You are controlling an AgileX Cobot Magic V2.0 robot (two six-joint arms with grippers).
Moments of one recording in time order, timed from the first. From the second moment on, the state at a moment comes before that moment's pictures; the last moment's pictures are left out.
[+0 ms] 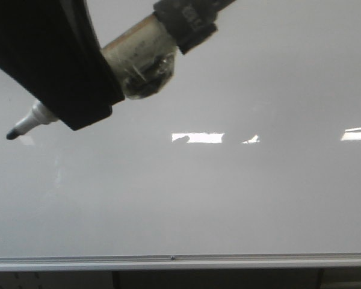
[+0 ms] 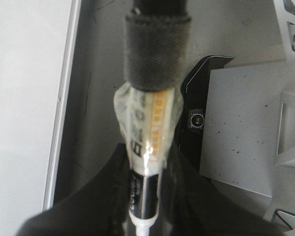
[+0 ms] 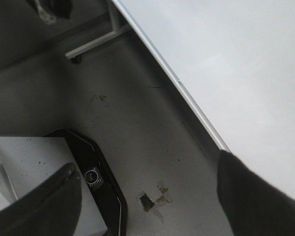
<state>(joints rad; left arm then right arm) -0.94 1.29 -1.16 -0.19 1.10 0.59 0.26 0.80 -0.90 0.53 1.17 -0.84</state>
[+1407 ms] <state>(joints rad) -0.99 1.29 -1.16 -0.19 1.03 0.62 0.76 1.11 -1.02 0.56 0.91 -0.90</state>
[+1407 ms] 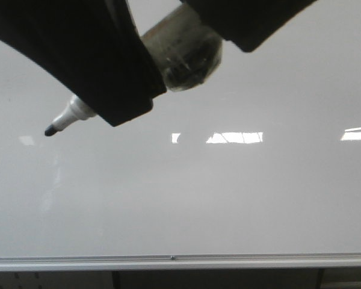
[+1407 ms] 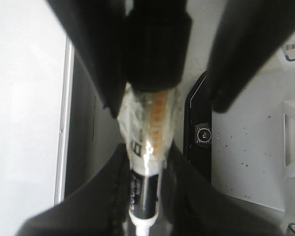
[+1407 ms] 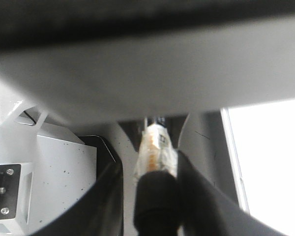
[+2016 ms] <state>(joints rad) -0.91 1.22 -1.15 -0.19 1.03 0.59 0.74 1.11 -1.02 0.47 0.93 -0.84</state>
